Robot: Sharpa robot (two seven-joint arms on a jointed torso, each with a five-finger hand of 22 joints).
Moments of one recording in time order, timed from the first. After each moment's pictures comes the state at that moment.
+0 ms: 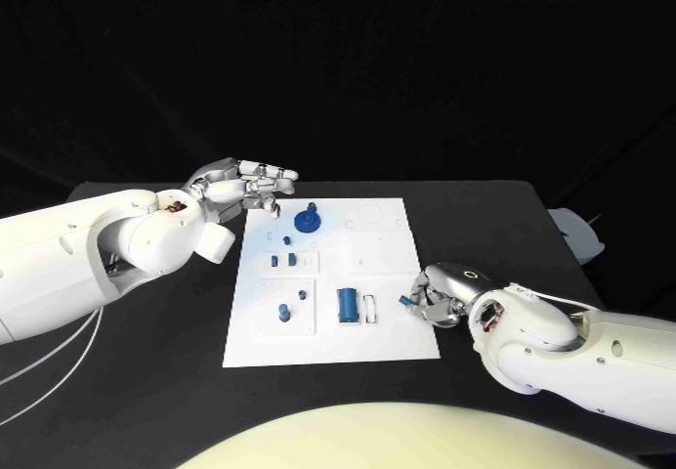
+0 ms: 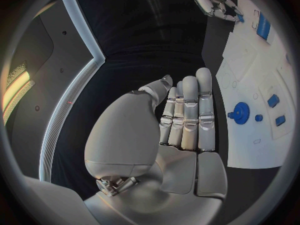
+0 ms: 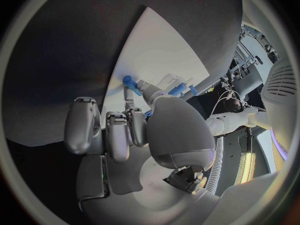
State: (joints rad) left arm 1.23 -0.91 -0.06 1.54 -0.09 -0.10 0.15; left_hand 1.39 -0.15 0.44 0.04 0.05 1.03 0.16 0.10 0.14 1.04 0.09 0.43 0.23 1.15 0.01 0.90 0.56 0.18 1.16 0.10 0.66 0.78; right arm 0.95 -0.99 -0.16 1.83 -1.64 -0.42 -0.56; right_hand 1.21 0.00 0.36 0.03 0.22 1.06 0.07 0.26 0.46 1.47 -0.02 1.39 1.31 1.47 -0.08 1.54 1.31 0.07 1.47 0.03 1.20 1.31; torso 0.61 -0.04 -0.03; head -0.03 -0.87
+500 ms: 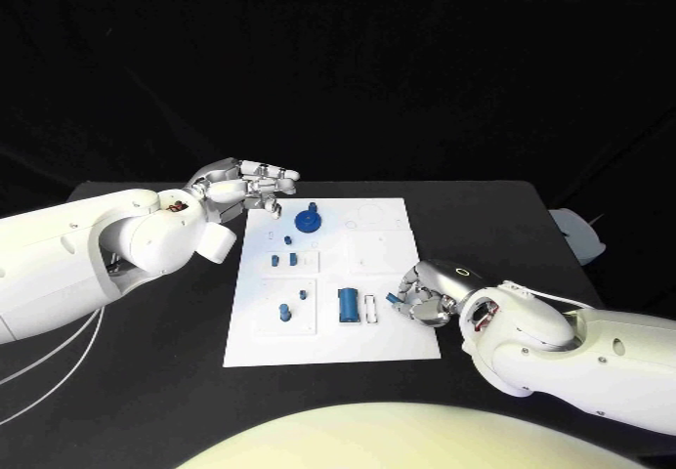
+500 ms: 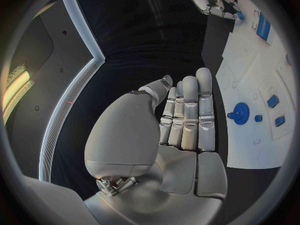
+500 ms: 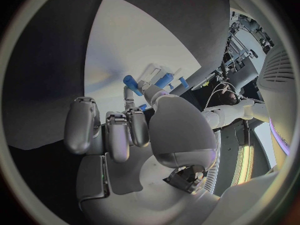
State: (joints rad) left arm 1.23 -0.91 -0.06 1.54 -0.09 -0.10 0.15; left_hand 1.39 -0.15 0.44 0.04 0.05 1.03 0.16 0.10 0.14 1.04 0.09 0.43 0.23 1.15 0.01 0.90 0.56 0.18 1.16 0.10 0.66 0.78; right arm 0.98 -0.97 -0.16 1.89 -1.59 -0.44 -0.57; right_hand 1.18 -0.03 0.41 0.02 0.22 1.06 0.07 0.26 0.46 1.47 -0.02 1.39 1.31 1.47 -0.08 1.54 1.31 0.07 1.47 0.03 1.20 1.31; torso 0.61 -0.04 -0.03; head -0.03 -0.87
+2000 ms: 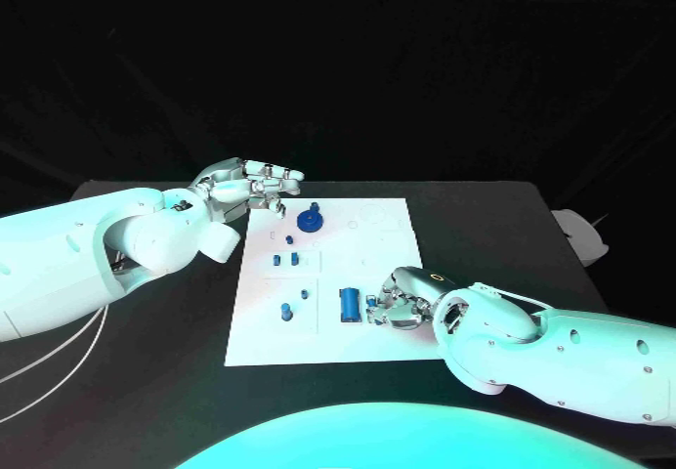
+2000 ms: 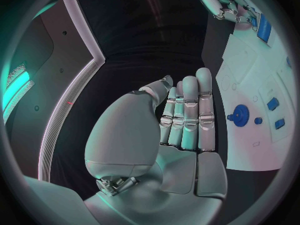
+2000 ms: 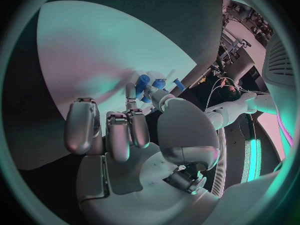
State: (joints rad) left arm 1.23 -0.91 -0.06 1.55 -0.09 -0.10 0.15; left_hand 1.39 -0.15 0.44 0.04 0.05 1.03 0.16 0.10 0.14 1.04 0.09 0.43 0.23 1.15 0.01 0.90 0.56 0.18 1.16 0.10 0.66 0.77; right arm 0.97 -0.85 -0.16 1.82 -1.48 -0.42 -0.57; right_hand 0.99 -0.06 0.51 0.04 0.20 1.09 0.05 0.33 0.53 1.47 -0.03 1.41 1.31 1.47 -0.09 1.54 1.31 0.07 1.47 0.03 1.20 1.31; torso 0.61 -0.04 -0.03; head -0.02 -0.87
